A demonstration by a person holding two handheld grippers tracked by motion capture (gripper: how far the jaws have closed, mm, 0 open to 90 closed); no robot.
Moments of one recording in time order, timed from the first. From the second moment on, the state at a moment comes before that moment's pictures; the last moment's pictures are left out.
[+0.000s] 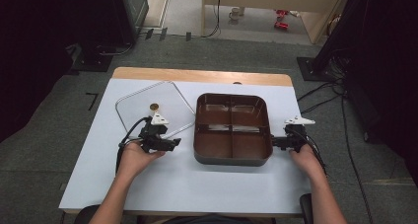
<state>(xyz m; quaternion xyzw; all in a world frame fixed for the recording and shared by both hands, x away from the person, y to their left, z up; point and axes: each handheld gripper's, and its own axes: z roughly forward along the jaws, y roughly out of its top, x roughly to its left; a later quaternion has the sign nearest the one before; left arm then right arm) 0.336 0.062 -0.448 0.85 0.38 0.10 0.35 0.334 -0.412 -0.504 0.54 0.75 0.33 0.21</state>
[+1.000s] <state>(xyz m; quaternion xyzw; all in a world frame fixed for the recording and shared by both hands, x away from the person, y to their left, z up) 0.387 0.077 -0.427 0.84 0.39 0.11 0.35 0.334 -0.412 -0.504 0.54 0.75 0.33 0.21</state>
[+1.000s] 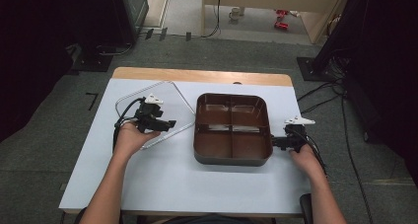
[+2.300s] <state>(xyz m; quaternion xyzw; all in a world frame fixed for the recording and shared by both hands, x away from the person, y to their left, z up) 0.455 0.114 -0.457 0.81 0.45 0.16 0.34 0.334 -0.411 -0.504 0.54 0.75 0.33 0.21</state>
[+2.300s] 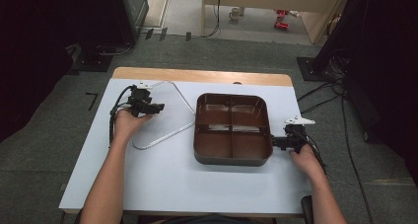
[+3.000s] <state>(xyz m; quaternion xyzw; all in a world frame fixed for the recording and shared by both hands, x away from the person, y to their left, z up) 0.455 0.115 -0.469 0.81 0.48 0.14 0.32 0.334 -0.412 -0.504 0.54 0.75 0.33 0.21</state>
